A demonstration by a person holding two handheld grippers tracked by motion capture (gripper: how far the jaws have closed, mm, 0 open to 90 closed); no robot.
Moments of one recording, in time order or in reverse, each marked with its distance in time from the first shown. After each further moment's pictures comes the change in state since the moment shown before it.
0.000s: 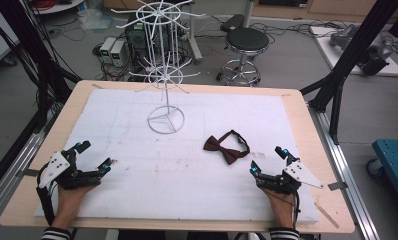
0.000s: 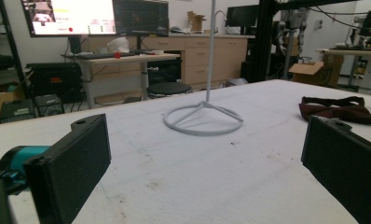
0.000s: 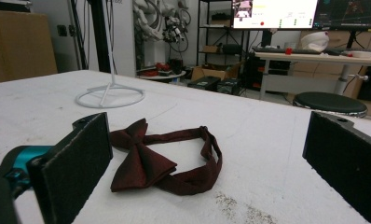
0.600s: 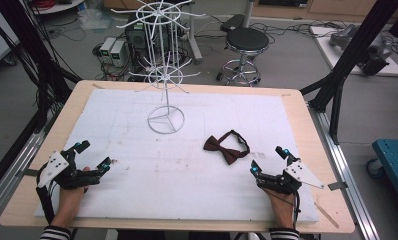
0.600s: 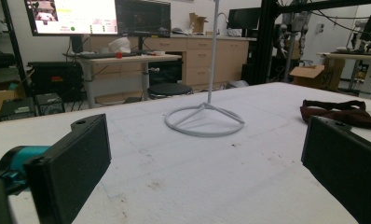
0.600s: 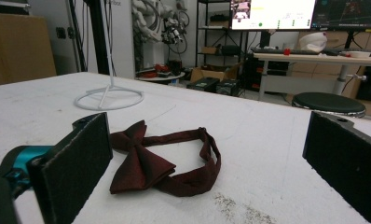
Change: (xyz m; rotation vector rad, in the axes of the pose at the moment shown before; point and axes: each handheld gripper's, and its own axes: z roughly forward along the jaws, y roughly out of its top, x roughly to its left) left arm 0.001 0.000 0.000 -0.005 0.001 -0.008; right arm 0.000 0.000 0.000 -0.007 -0.005 0.005
